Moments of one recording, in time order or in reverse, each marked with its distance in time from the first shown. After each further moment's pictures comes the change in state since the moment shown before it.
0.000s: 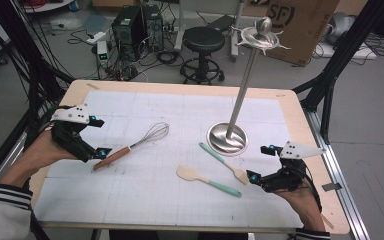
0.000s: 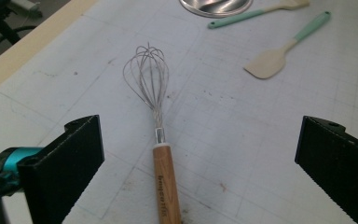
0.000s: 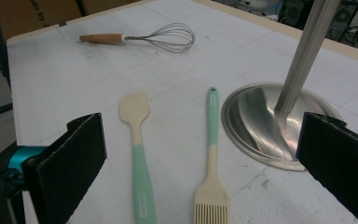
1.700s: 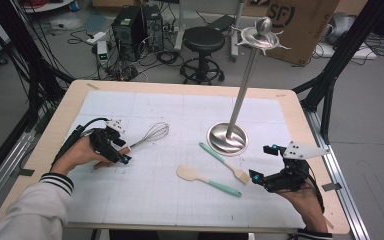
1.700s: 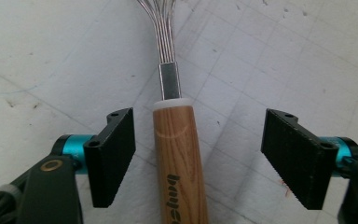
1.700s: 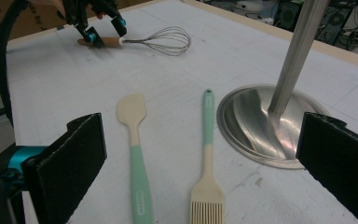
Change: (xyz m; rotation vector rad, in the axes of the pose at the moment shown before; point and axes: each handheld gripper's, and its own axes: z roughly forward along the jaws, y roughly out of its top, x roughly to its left) left arm 0.029 -0.043 0.108 0.324 -0.083 -0.094; right arm -0.001 0.000 -0.006 -0.008 -0.010 0.000
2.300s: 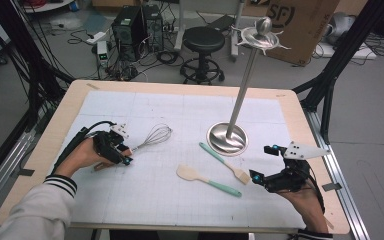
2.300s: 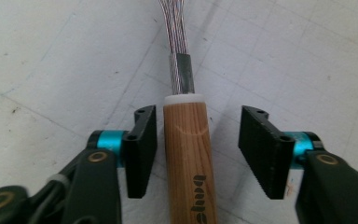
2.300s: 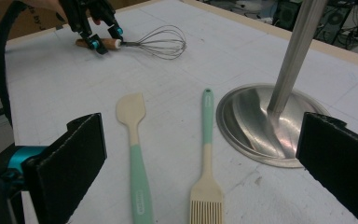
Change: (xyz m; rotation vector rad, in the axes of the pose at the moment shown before) left arm -0.008 0.002 0.009 0.053 0.023 0.057; right arm 0.000 -0.001 -0.002 0.001 -0.006 0.000
